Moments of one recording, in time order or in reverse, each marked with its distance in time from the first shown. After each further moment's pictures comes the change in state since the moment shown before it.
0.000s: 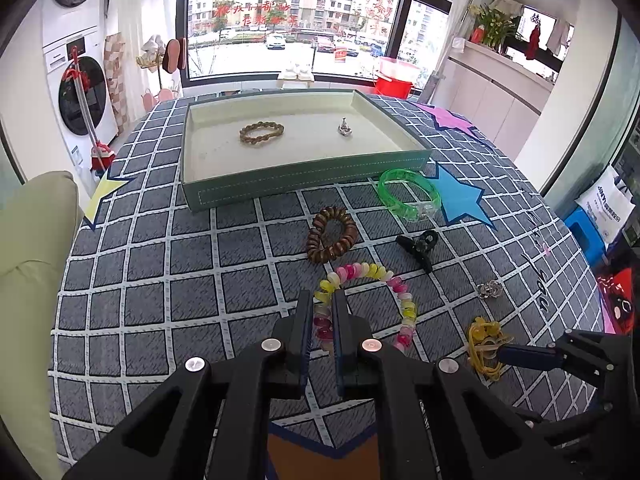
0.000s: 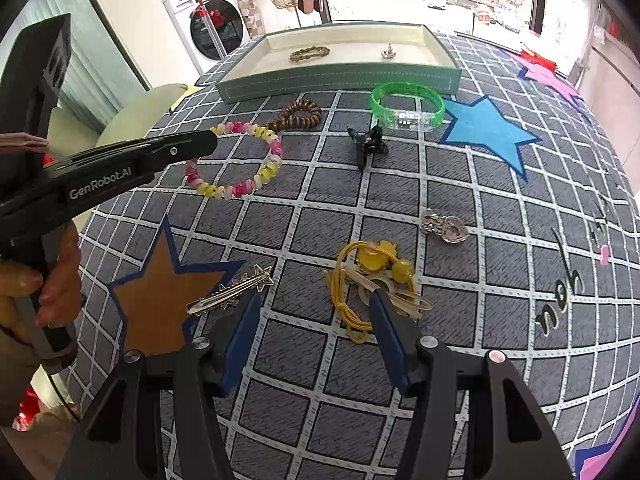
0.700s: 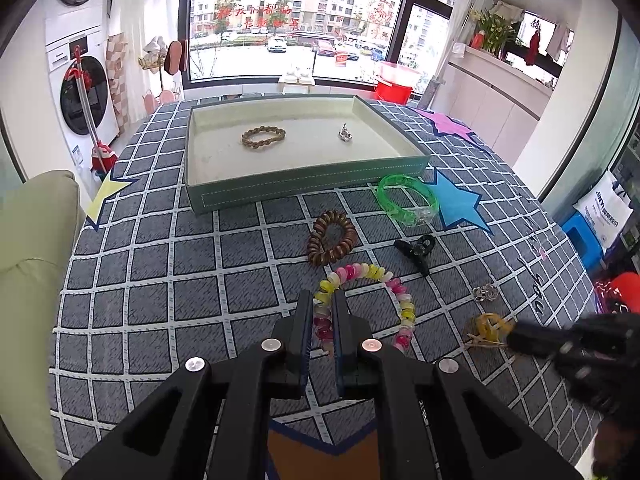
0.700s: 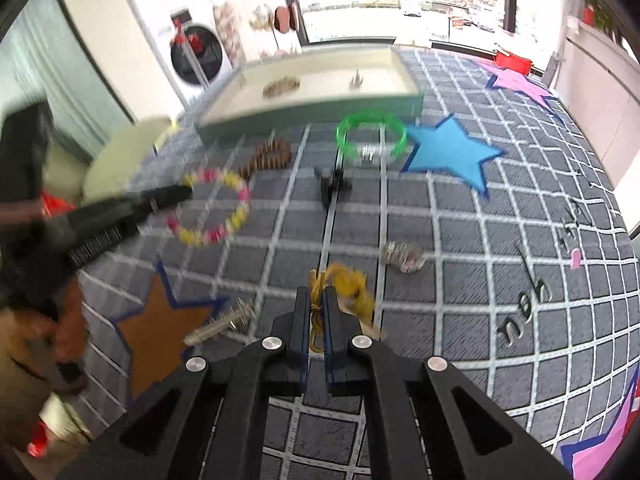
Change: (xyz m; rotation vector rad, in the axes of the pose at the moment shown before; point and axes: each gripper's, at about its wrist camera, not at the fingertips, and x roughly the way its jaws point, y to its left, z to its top) left arm -0.006 0.001 0.001 -0.012 -0.019 -0.005; right arm -0.032 -0.021 0.021 0.092 -0.092 -0.013
